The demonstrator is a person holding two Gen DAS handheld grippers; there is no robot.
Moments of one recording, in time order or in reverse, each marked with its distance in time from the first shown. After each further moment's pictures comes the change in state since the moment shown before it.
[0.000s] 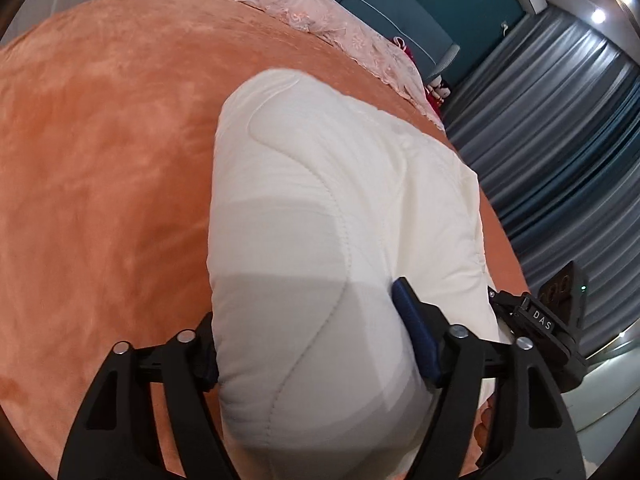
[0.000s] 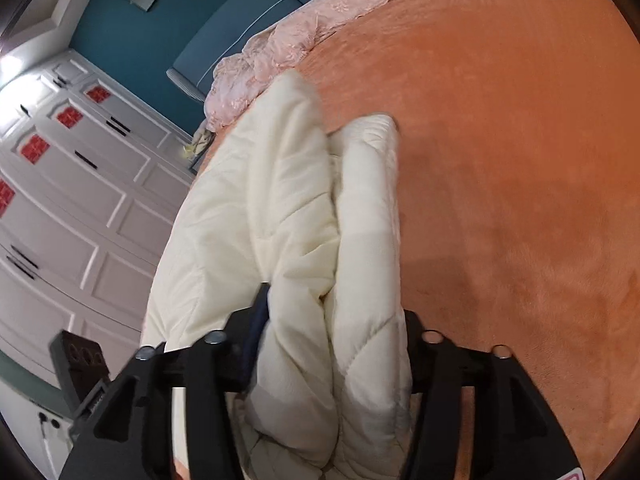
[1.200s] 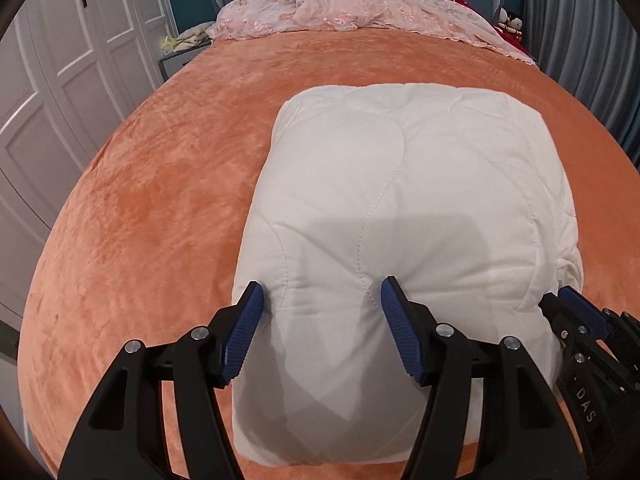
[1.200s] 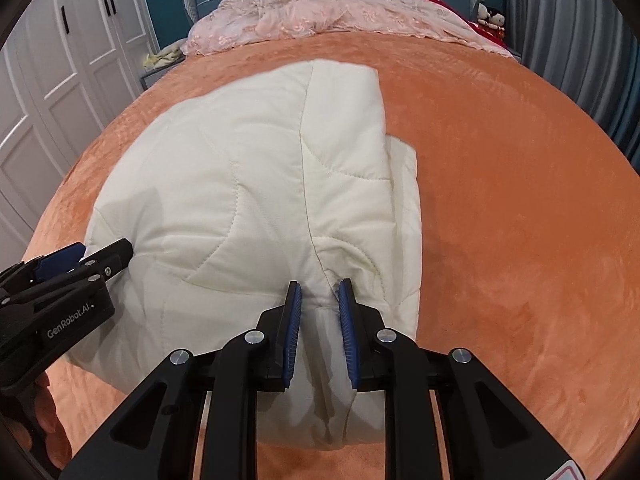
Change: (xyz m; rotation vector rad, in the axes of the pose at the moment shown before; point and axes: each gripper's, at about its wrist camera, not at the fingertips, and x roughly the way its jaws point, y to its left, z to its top) left arm 0.010 -0.095 0.001 0.284 0.008 0.634; right arm -0.017 0.071 -0.040 -0.436 0.043 -0.462
